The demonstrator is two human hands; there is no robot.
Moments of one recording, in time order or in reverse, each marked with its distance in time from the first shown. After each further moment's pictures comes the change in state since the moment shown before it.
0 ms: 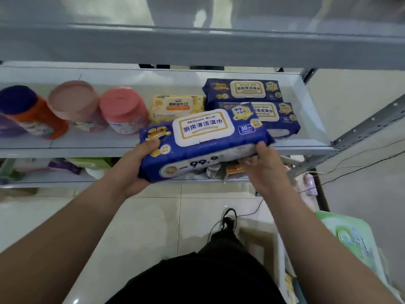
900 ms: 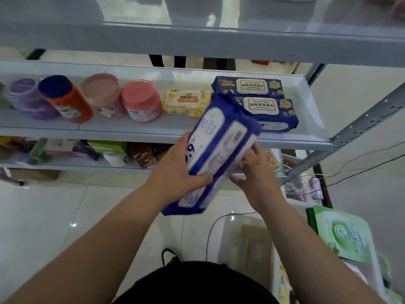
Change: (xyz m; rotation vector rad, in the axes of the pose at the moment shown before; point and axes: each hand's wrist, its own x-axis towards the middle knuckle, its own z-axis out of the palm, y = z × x) left_hand -0.083 -0.054 0.045 1.085 0.004 0.527; right_hand -0.097 0.016 -0.001 -0.376 -0.141 0.001
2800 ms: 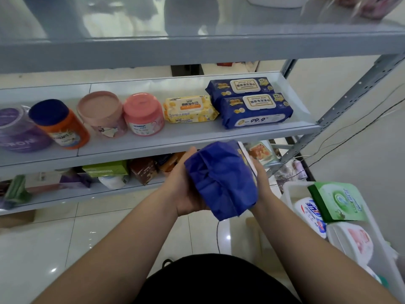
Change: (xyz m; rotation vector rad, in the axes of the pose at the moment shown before) left_hand -0.011 -0.037 -0.068 -1.289 -0.531 -0.712; right_hand -0.003 0.047 0.105 0.557 0.326 0.173
